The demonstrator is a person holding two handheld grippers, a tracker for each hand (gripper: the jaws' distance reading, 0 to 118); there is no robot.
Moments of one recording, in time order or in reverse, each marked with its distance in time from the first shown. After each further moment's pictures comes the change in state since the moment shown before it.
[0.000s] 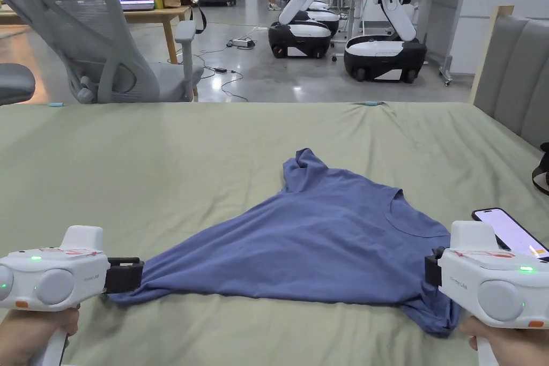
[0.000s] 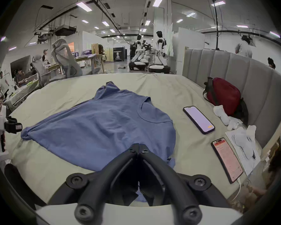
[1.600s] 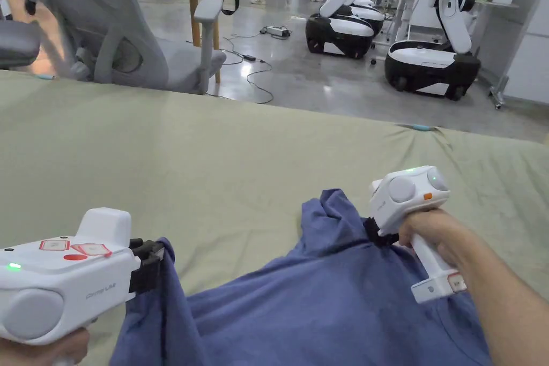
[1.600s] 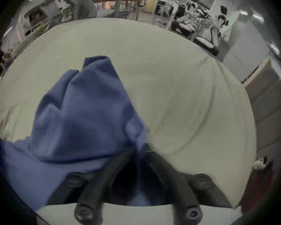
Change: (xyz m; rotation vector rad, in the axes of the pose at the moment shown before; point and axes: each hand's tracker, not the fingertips) left arm 0.053 0.122 -0.116 0.168 -0.189 0.073; right arm -0.081 0.229 -0.437 -0.462 0.135 0.452
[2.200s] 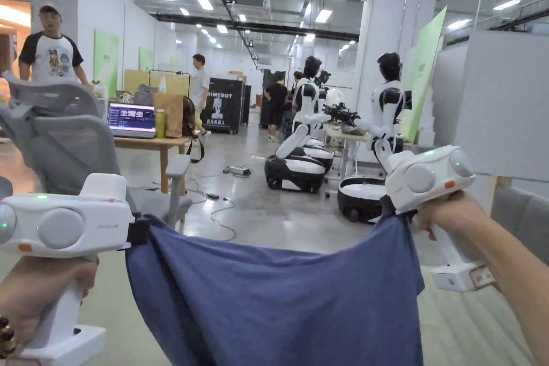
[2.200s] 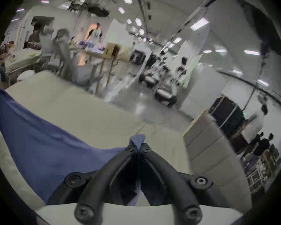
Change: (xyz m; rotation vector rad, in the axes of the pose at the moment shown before) left arm 0.019 0.238 0.092 0.278 0.041 -0.043; right arm 0.087 0.037 0.369 0.540 -0.350 -0.078
